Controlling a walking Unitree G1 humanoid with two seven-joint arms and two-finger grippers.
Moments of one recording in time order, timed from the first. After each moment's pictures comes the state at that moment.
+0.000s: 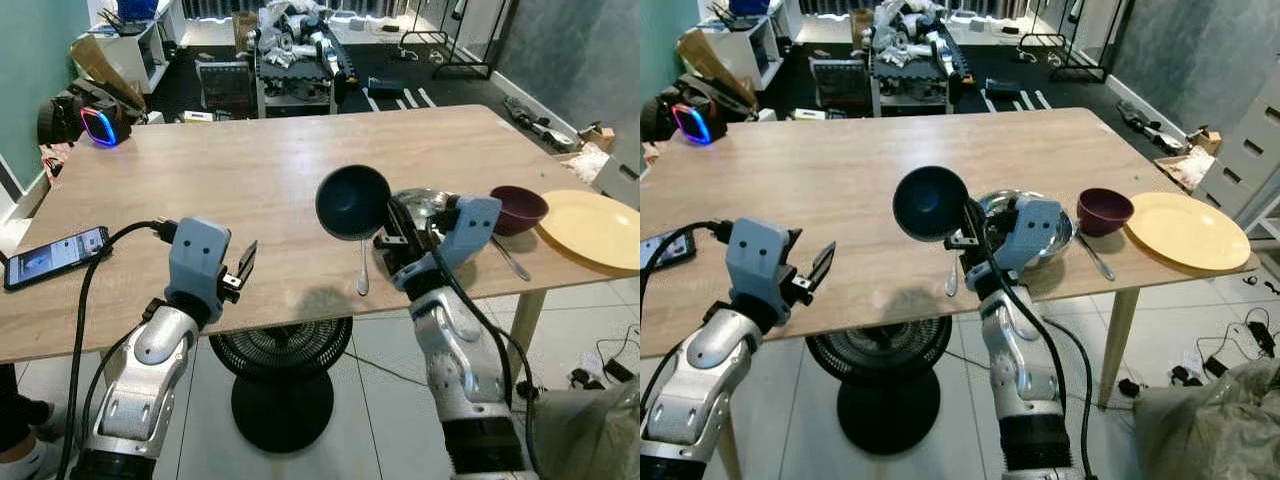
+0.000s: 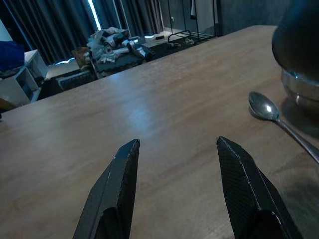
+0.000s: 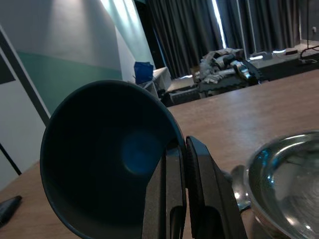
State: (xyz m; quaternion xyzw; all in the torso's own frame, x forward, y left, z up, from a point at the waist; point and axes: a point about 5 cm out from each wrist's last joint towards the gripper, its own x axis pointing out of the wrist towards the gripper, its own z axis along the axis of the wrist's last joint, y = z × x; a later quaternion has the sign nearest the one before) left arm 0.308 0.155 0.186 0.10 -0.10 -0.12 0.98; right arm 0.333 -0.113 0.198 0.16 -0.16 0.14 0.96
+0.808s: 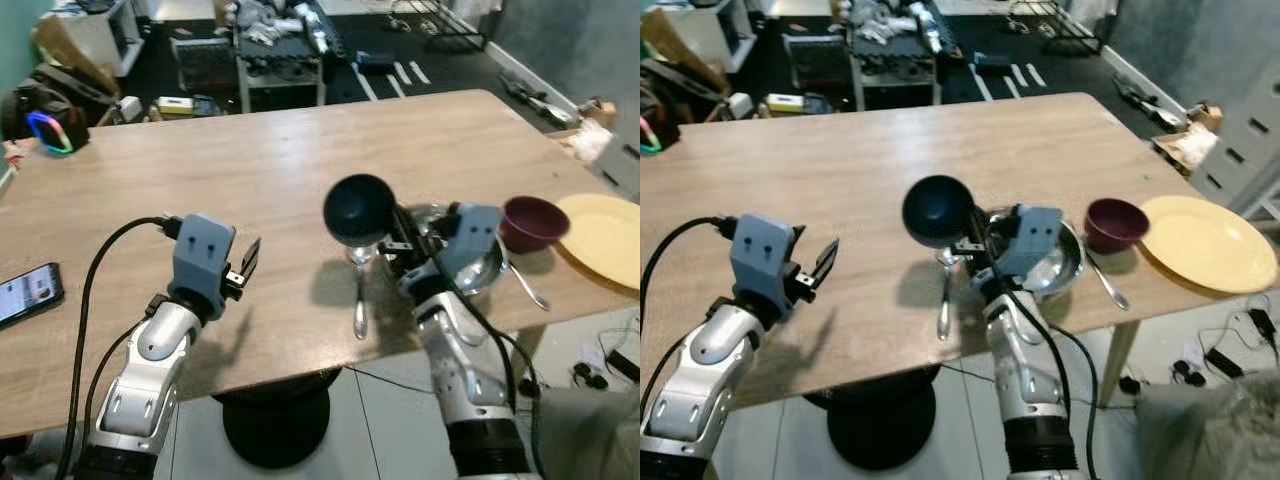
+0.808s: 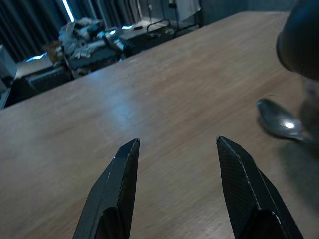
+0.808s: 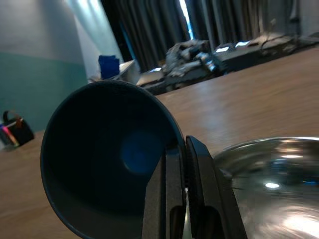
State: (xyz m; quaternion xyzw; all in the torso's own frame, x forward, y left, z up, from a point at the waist) left arm 0.309 0.149 0.188 0.11 -0.10 -0.13 0.98; right arm 0.335 -0.127 0.193 0.15 -0.16 0.11 0.97
